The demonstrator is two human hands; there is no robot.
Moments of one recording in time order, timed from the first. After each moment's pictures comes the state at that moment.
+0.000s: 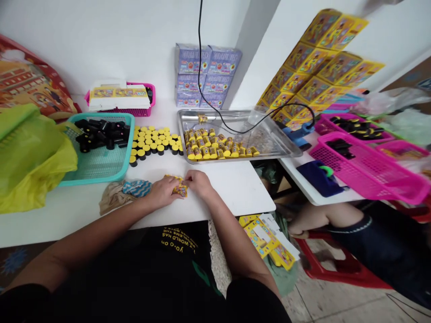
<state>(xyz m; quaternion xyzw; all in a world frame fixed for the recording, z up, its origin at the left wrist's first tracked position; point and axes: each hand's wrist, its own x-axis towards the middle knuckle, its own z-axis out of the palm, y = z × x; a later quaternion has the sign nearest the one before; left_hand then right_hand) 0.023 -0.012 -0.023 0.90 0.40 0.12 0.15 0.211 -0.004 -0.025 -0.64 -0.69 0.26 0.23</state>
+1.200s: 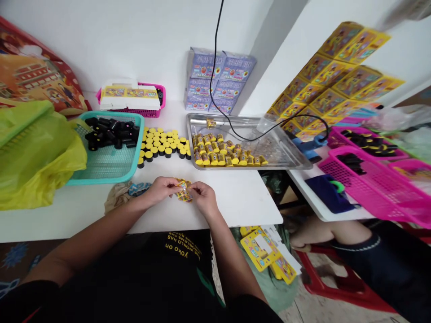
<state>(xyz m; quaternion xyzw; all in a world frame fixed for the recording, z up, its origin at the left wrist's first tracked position) 0.006 0.012 -0.024 0.67 0.40 0.30 0.55 0.187 -0.040 -0.032 -0.59 -0.54 0.39 0.45</state>
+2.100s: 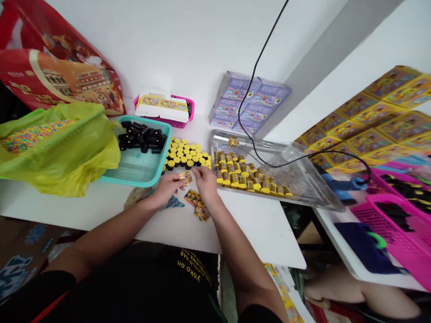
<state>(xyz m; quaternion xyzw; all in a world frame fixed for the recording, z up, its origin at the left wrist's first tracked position) -0.017 0.029 -0.002 0.47 0.51 0.46 0.55 0.133 0.061 0.001 -0.60 -0.67 0.21 0.39</state>
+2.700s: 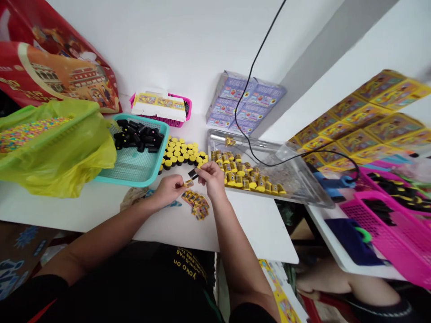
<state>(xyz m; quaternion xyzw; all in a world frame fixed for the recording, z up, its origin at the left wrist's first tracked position) -0.019 0.027 -0.008 0.69 0.46 0.44 0.33 0.147 0.056 0.025 -0.50 -0.54 0.42 0.54</state>
